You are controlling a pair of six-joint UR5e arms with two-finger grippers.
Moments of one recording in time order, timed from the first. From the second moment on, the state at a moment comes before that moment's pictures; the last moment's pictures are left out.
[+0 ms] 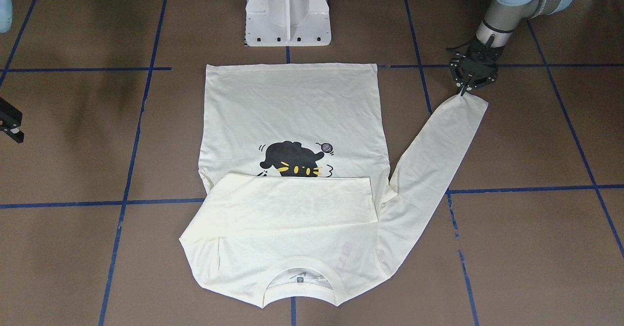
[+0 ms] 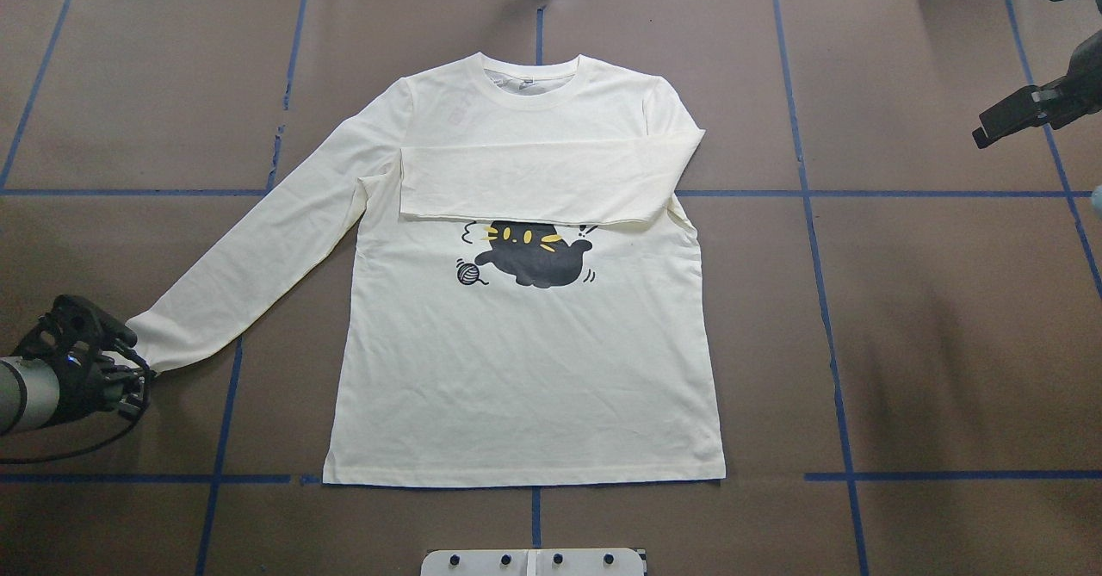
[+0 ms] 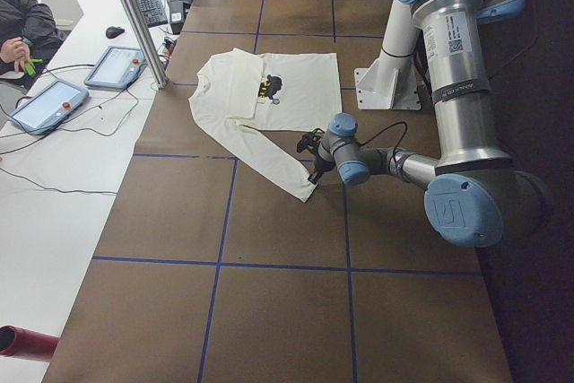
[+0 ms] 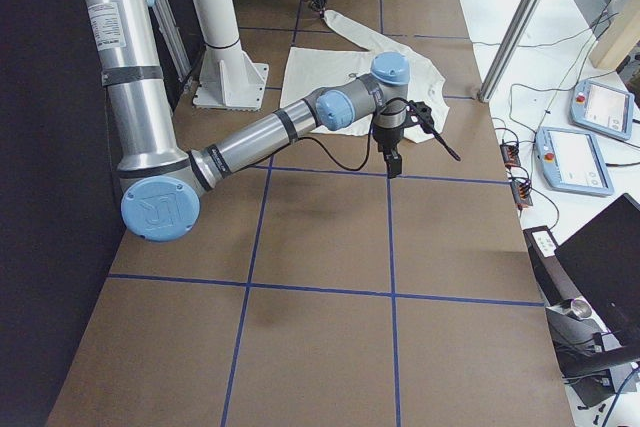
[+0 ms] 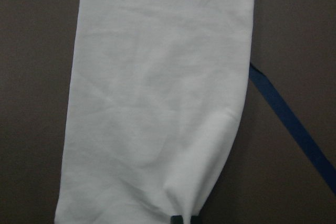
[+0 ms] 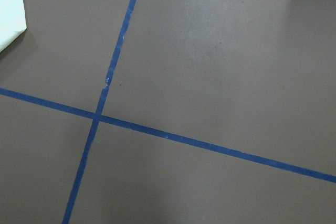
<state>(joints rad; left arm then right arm) -0.45 -1.26 -1.93 -2.37 -1.59 -0.68 1.22 -1.40 1.89 -1.60 2.22 0.32</state>
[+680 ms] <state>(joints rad) -0.71 -1.45 -1.97 -2.22 -1.63 -0.45 1.27 -1.44 1.88 -1.60 2.23 0.23</state>
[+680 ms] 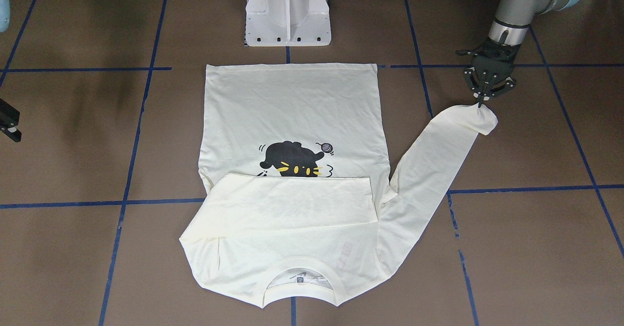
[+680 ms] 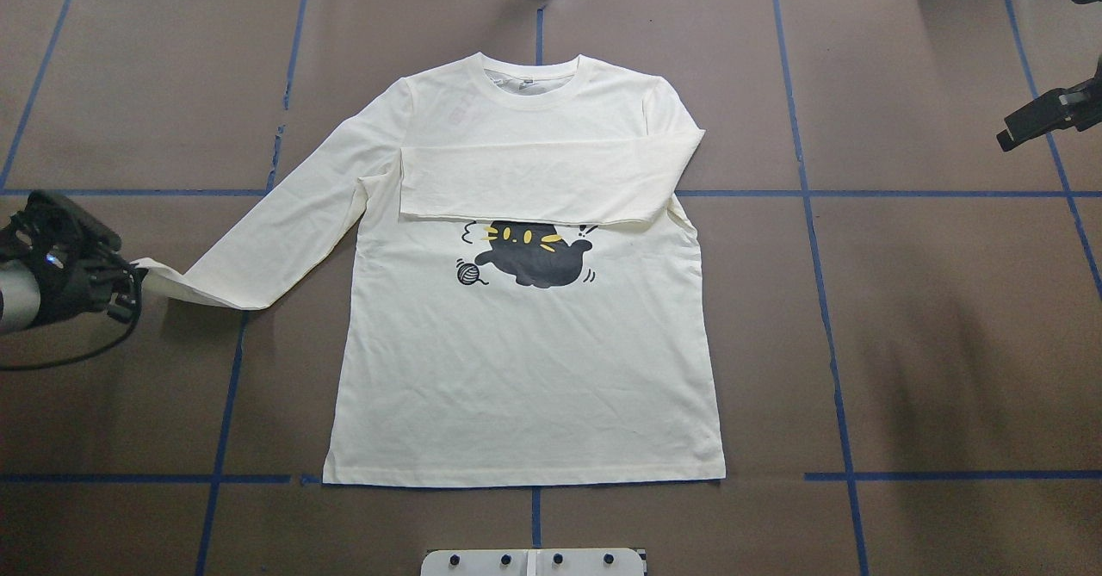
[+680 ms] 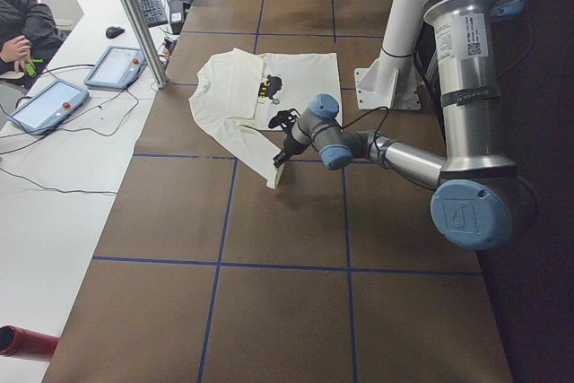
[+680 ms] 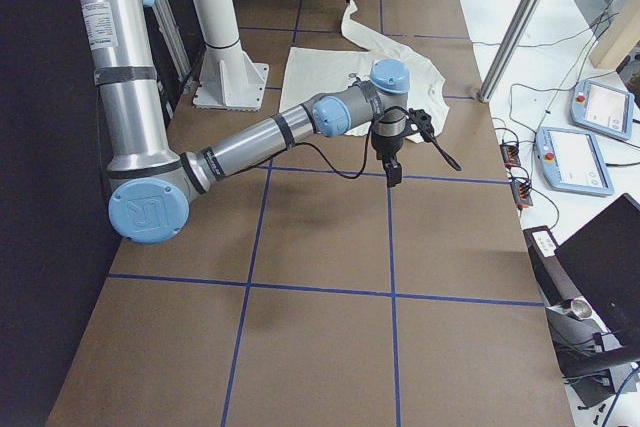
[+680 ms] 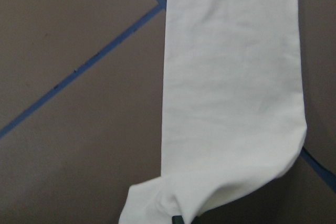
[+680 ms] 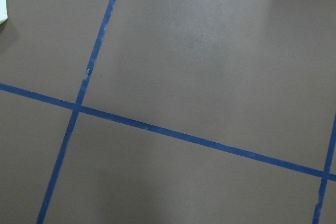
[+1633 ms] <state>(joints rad) -0.78 -2.42 -1.64 -1.59 -1.56 -0.65 1.39 -1.46 1.85 -1.71 2.25 0.02</state>
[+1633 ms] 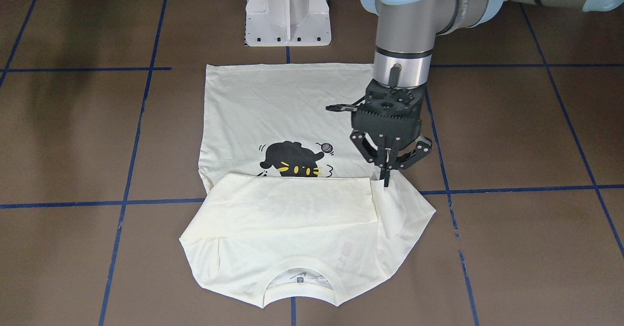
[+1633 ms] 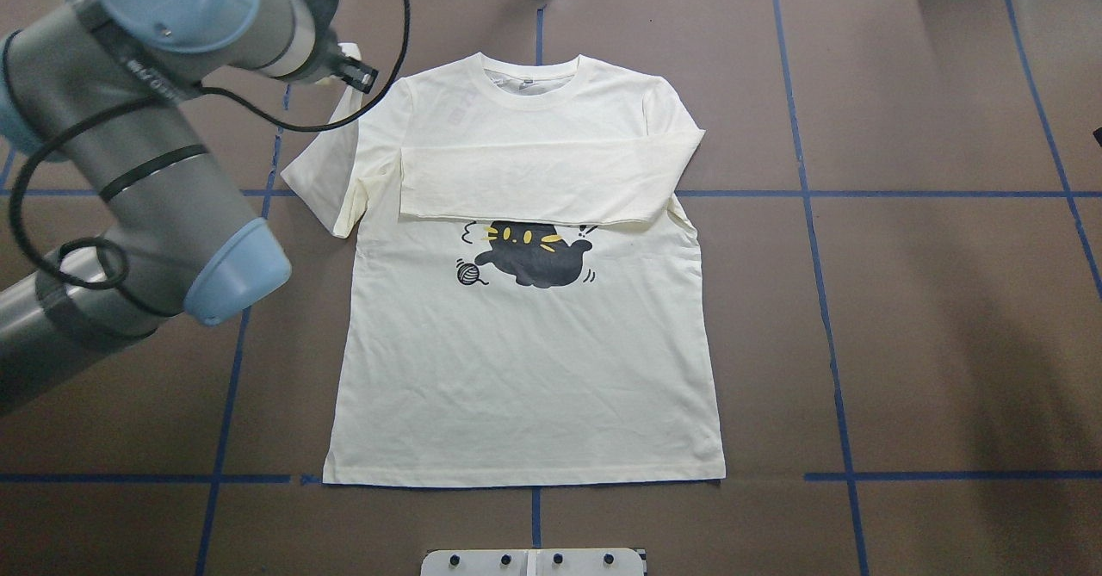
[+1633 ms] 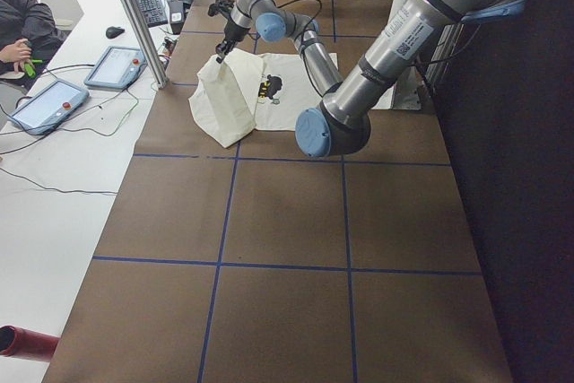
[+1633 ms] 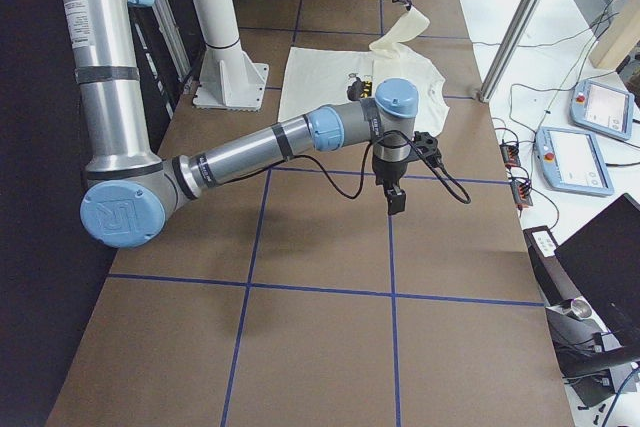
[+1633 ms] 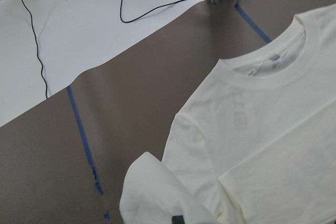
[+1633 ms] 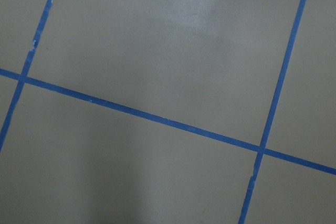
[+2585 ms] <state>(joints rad) -0.46 -2.64 -1.20 -1.92 -1.20 -0.74 1.40 -1.46 1.85 -1.71 2.25 0.02</state>
